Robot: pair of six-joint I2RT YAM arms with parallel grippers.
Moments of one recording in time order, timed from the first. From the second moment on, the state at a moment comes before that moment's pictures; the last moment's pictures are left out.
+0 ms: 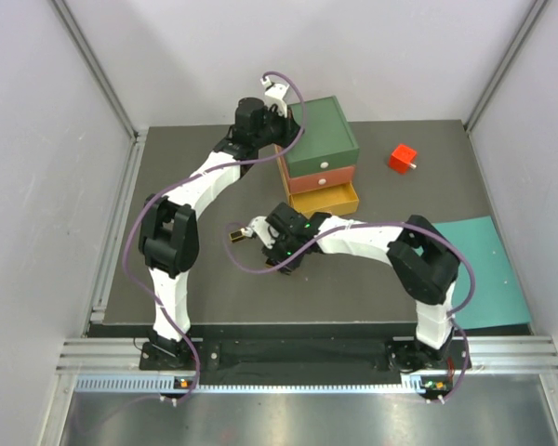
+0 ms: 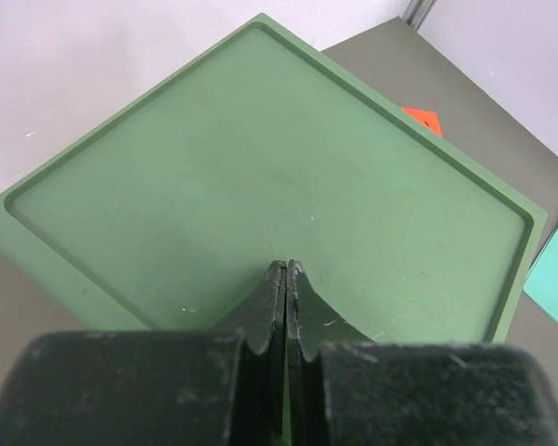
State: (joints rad) left arm -0.42 2.04 1.76 0.05 0.34 -0.15; right arm 0.96 1.93 1.33 -0.46 -0.15 -0.18
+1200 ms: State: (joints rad) left arm -0.42 2.07 1.81 0.00 0.35 -0.15; right arm 0.78 1.68 1.25 -0.37 0.45 -0.39
